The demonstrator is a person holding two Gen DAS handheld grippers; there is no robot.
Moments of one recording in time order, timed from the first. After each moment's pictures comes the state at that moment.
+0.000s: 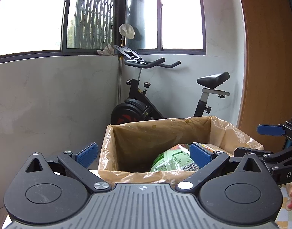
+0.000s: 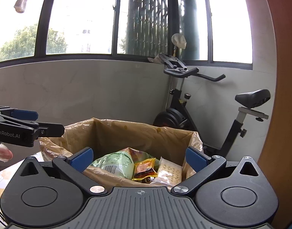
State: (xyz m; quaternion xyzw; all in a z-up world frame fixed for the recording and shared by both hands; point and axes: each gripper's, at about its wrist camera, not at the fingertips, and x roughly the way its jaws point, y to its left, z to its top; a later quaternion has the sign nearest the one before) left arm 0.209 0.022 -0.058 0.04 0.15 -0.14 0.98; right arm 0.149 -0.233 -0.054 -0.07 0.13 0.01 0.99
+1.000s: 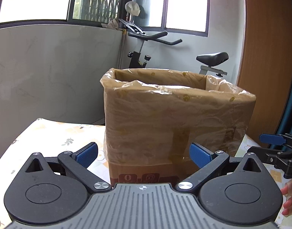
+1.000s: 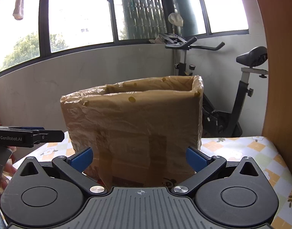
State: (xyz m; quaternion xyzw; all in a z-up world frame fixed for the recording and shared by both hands) left arm 0.169 0.037 -0.142 0.01 0.22 -0.14 0.97; right arm 0.088 -0.252 -0.141 0.01 0.18 0.04 0.98
